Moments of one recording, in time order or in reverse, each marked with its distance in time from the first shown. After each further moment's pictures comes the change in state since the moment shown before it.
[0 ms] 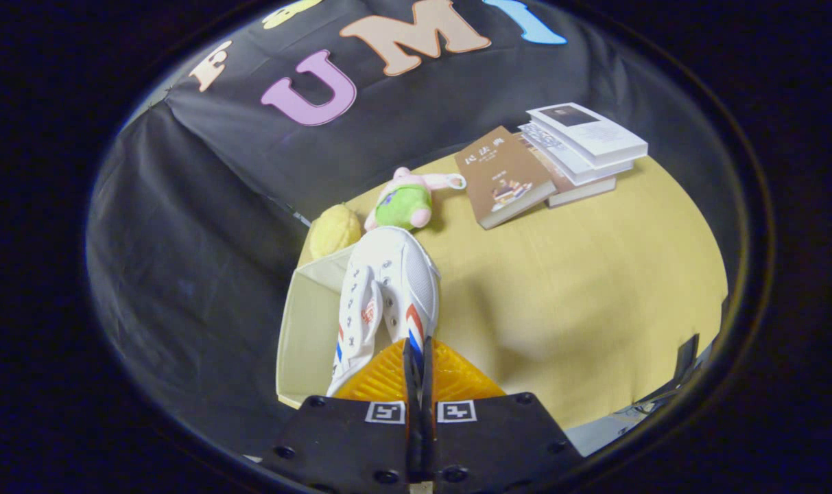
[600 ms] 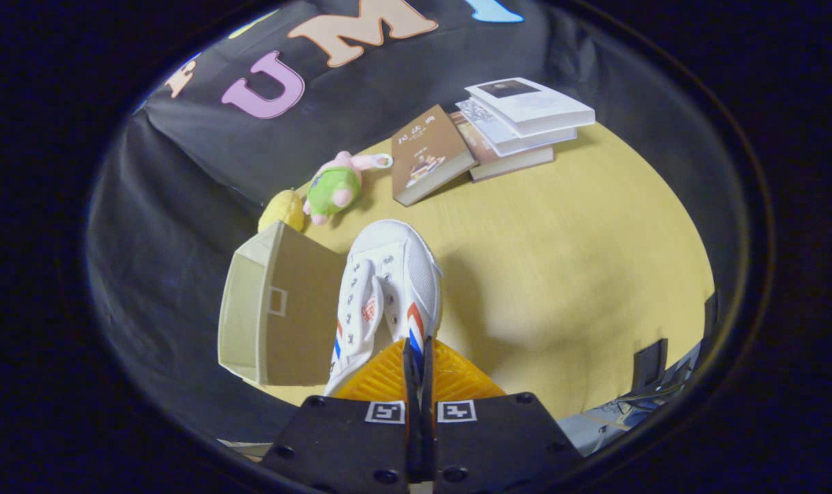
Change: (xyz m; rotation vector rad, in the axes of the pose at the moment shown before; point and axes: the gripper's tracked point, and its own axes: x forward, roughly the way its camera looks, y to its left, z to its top) arm -0.013 -0.142 -0.016 -0.003 0.068 -0.091
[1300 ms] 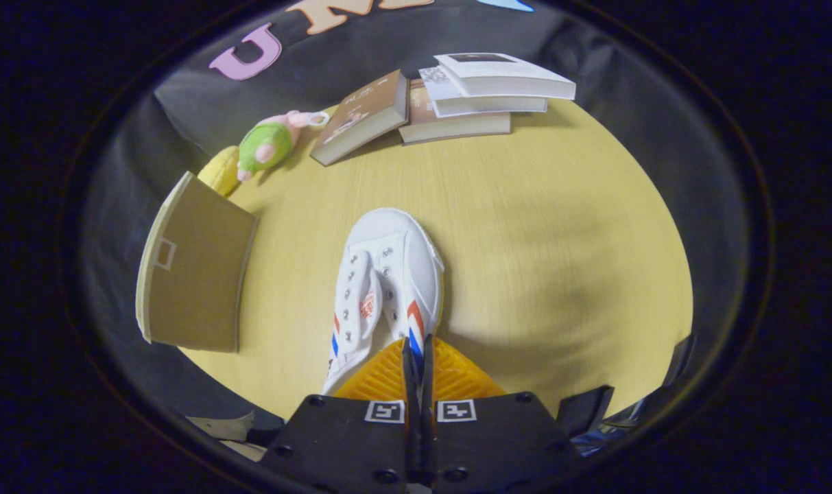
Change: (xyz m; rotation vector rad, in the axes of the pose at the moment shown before) arm 0.047 -0.141 -0.017 -0.119 0.097 -0.150
